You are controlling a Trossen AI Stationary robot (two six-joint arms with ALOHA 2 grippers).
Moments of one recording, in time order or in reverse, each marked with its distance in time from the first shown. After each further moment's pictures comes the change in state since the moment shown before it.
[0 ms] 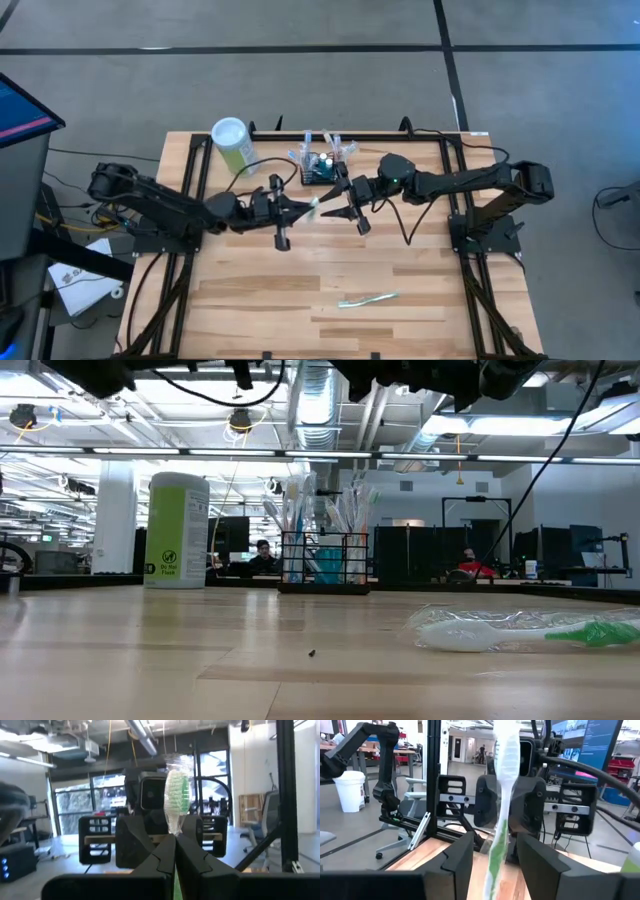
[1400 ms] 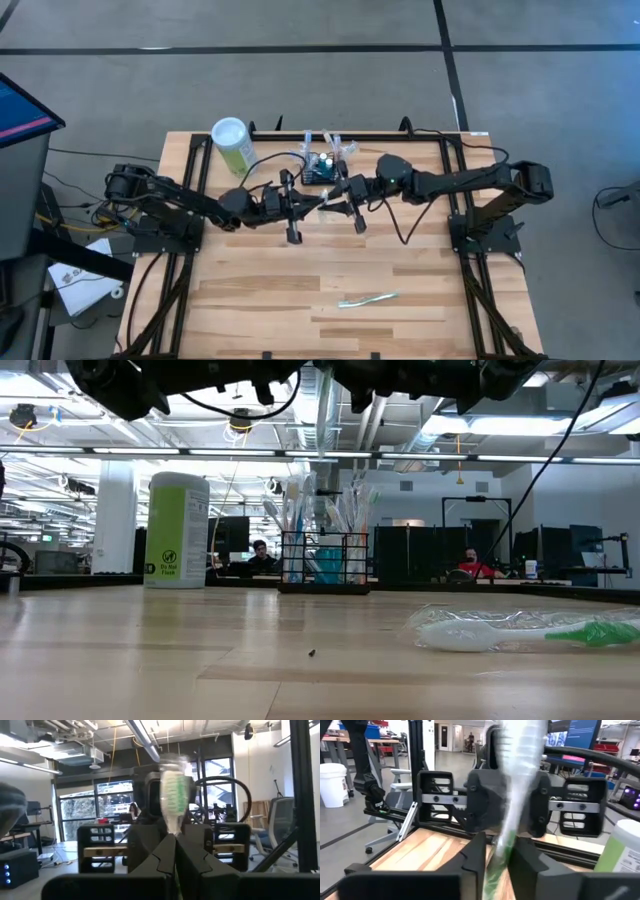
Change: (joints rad) left arm 0.080 0.153 0.045 0.153 0.068 -0.013; right arm 0.000 0.003 0.000 -0.060 0.071 -0.003
